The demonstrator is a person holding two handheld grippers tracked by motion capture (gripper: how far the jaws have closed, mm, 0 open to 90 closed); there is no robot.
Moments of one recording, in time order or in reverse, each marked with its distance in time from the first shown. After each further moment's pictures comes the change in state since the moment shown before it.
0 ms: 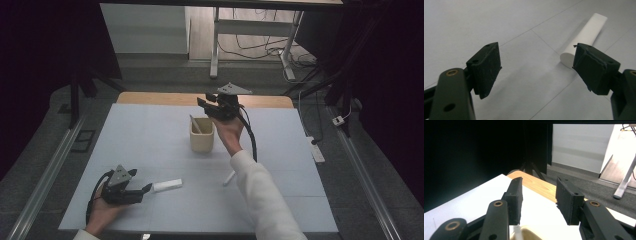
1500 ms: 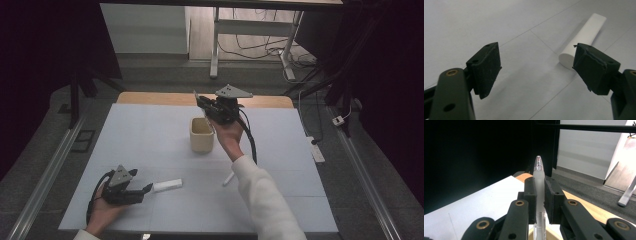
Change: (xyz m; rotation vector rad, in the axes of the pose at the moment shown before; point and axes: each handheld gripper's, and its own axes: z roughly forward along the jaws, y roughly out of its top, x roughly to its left) left arm -0.002 0.001 0.000 0.000 0.002 0.006; right arm 0.023 0.010 -0.018 -0.022 0.039 -0.044
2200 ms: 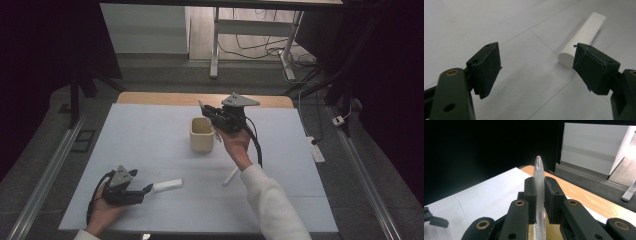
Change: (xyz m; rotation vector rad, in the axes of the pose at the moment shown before) left arm -0.001 0.000 0.000 0.005 0.000 0.004; right arm 0.003 -0.013 -0.025 0.040 0.030 -0.007
